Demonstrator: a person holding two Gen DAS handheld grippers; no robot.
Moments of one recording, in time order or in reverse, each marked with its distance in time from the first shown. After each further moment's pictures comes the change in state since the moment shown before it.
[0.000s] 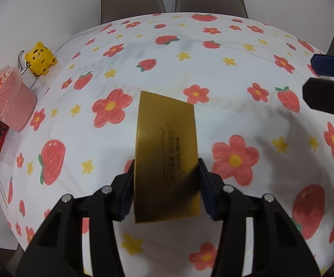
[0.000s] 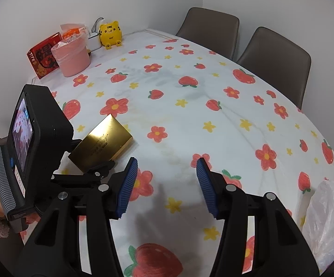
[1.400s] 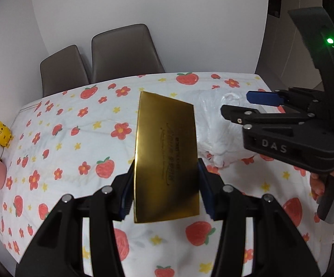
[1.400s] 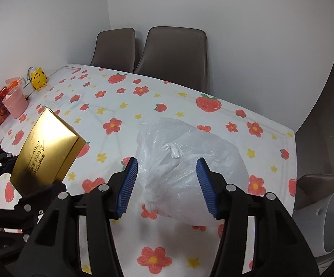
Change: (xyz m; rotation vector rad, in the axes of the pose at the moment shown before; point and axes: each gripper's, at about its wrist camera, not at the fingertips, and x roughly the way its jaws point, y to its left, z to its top) left arm -0.154 -0.272 0.049 0.195 -0.193 -0.204; right arm -0.149 -0.235 -0.122 0.309 -0.081 -0.246
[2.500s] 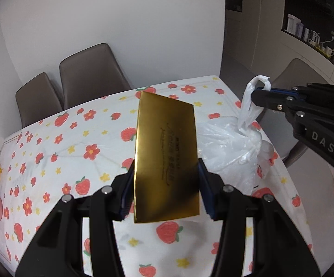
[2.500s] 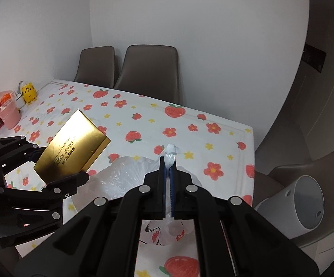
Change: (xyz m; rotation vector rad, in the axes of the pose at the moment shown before) left arm -0.044 -0.064 0.009 0.185 -0.059 -0.149; right arm -0.131 -0.030 -0.043 0.096 -0.106 -0.174
